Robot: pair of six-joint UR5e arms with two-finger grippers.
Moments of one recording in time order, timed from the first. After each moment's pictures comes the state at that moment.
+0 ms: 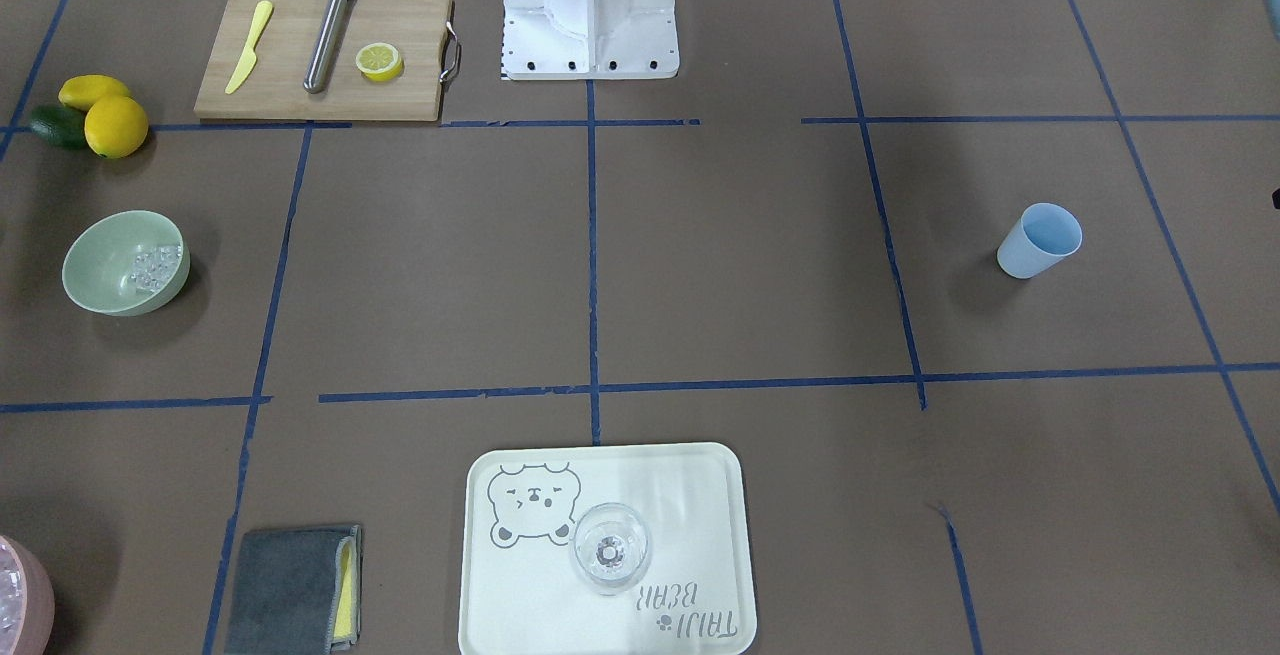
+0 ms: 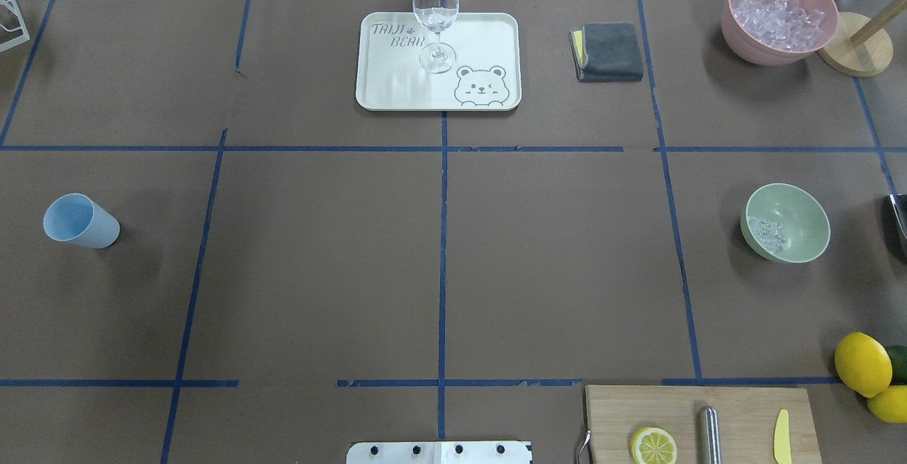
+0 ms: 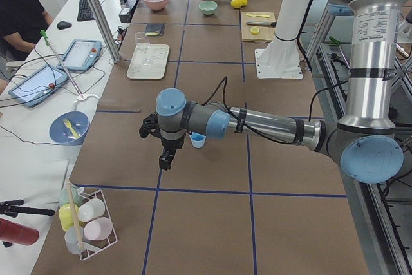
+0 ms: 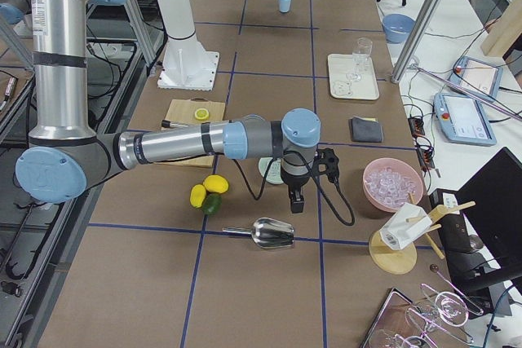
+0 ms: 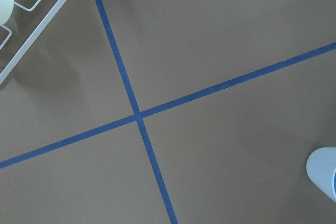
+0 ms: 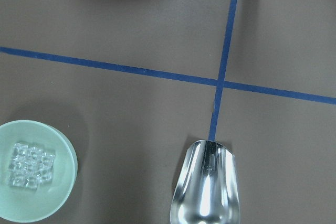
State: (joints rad) left arm -1.47 -1.55 -1.74 -1.67 -2.30 0.09; right arm 1.55 -1.63 1.81 -1.69 2.36 -0.06
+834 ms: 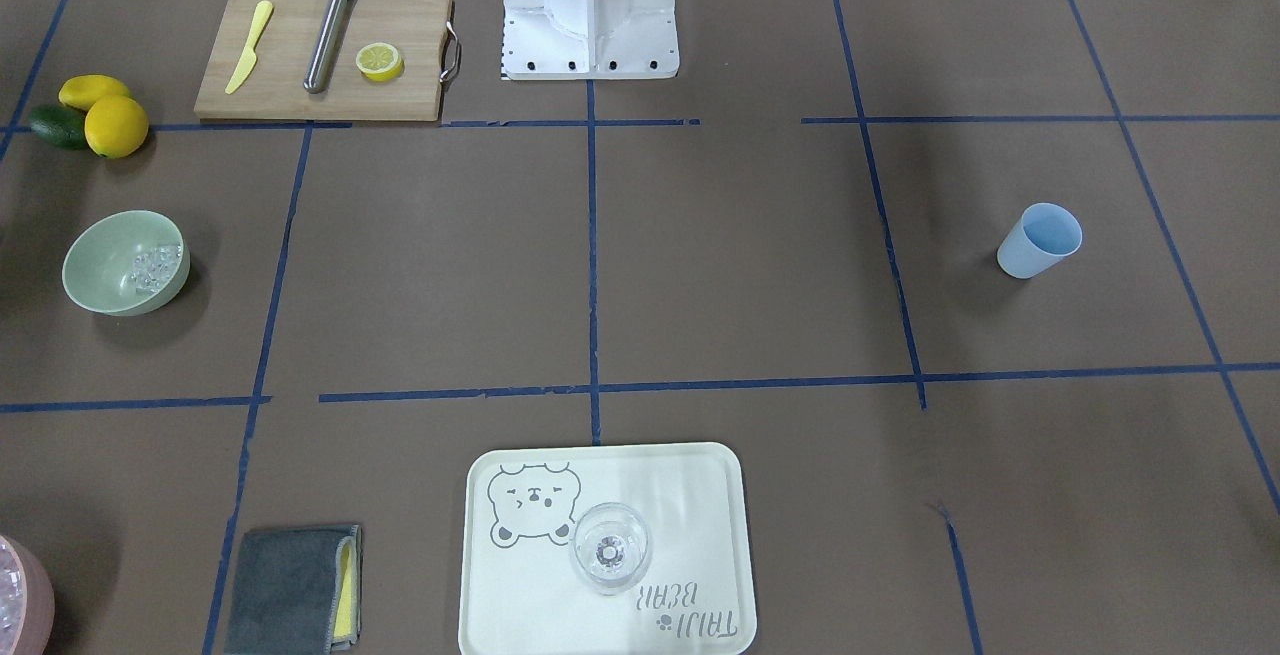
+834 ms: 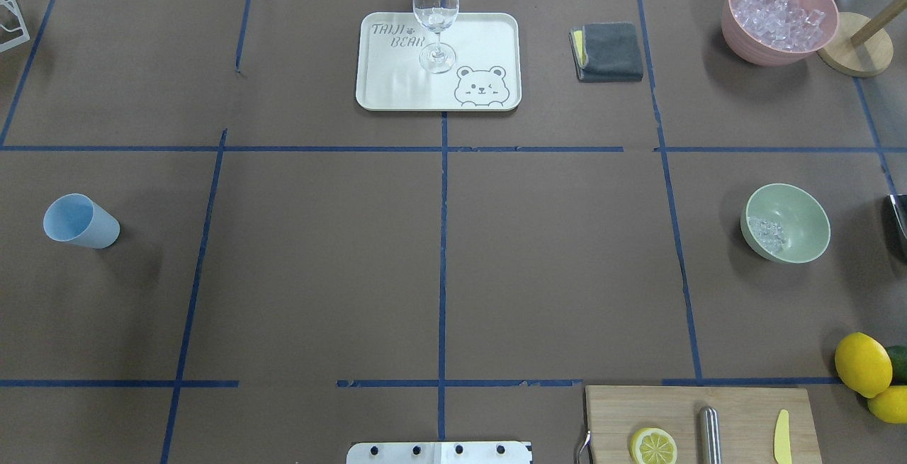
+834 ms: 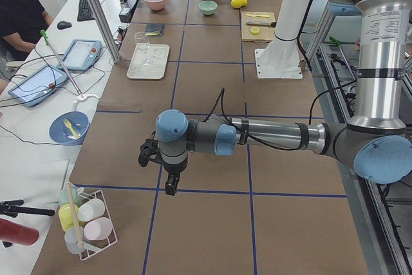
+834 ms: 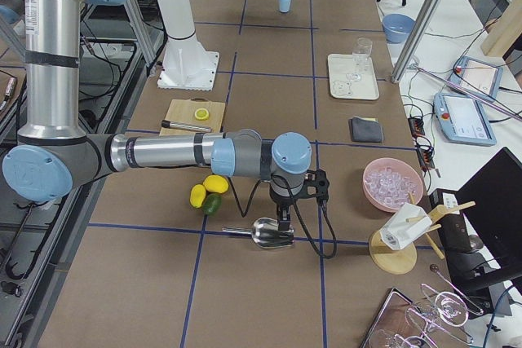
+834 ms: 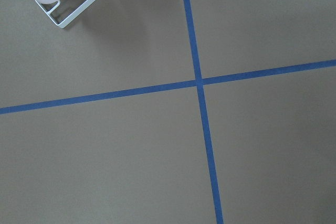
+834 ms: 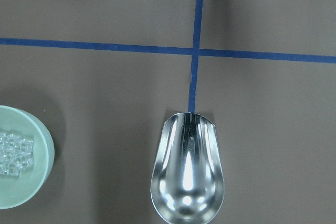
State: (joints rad) left arm -1.58 -1.54 -1.65 -1.60 -2.30 0.08; right arm 1.58 -1.66 1.76 -1.69 2.39 -0.06
